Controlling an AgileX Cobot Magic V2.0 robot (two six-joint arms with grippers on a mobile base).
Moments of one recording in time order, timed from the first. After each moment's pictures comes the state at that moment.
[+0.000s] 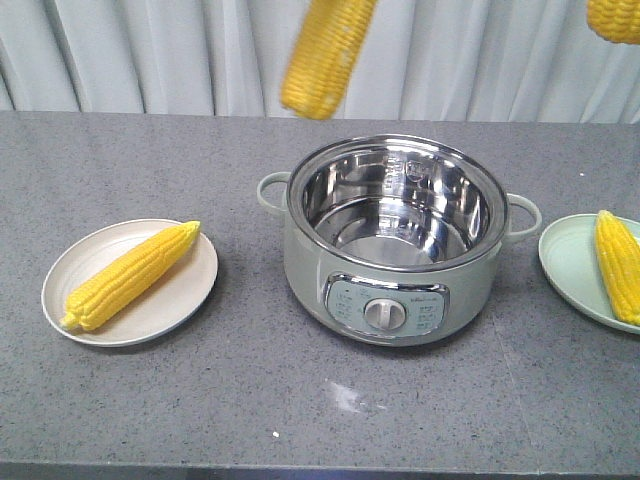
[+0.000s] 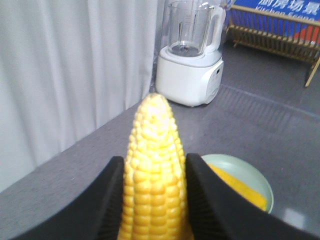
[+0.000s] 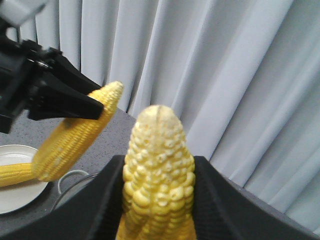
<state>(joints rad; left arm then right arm) -0.48 1.90 -2.39 -0.60 0.95 0.42 0.00 1.39 -2.23 0.49 1.30 -0.45</state>
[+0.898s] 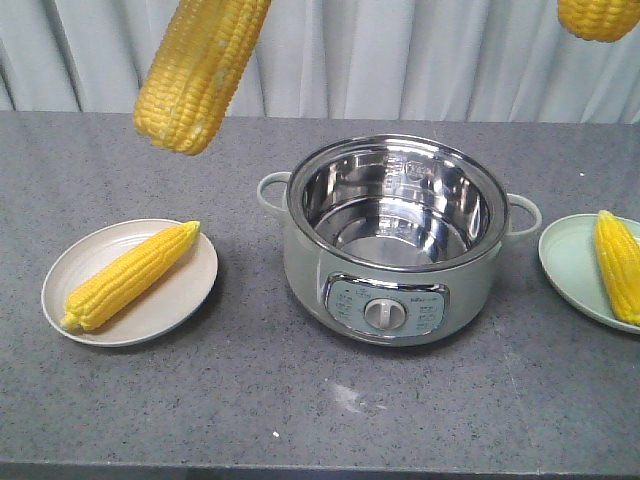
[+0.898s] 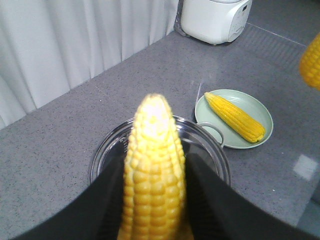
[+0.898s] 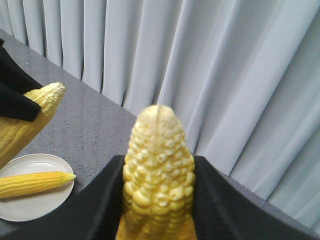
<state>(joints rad) -0.48 1.72 -2.40 -0.35 1.28 0.20 0.00 1.39 -2.23 0.56 1.30 -0.44</state>
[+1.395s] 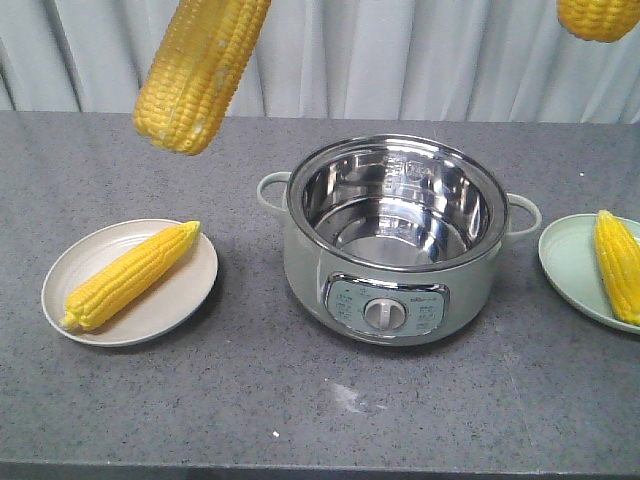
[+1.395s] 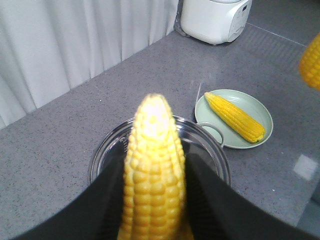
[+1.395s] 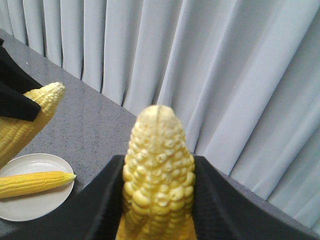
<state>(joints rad) -0.48 1.72 -2.40 -0.35 1.28 0.20 0.00 1.39 -2.23 0.56 1.30 -0.44</state>
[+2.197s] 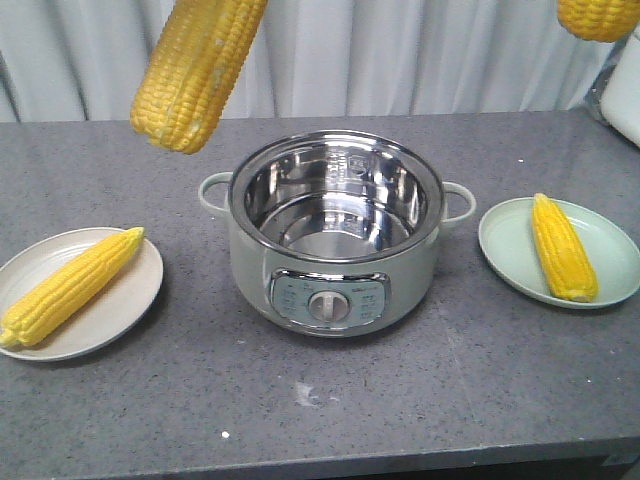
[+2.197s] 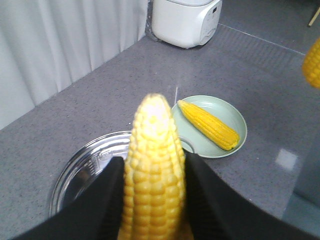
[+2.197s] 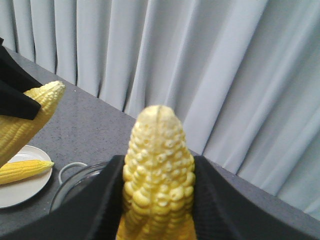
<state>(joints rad) -0.48 1.72 -2.40 -0.35 1.28 0.20 0.00 1.39 -2.23 0.56 1.30 -0.44</state>
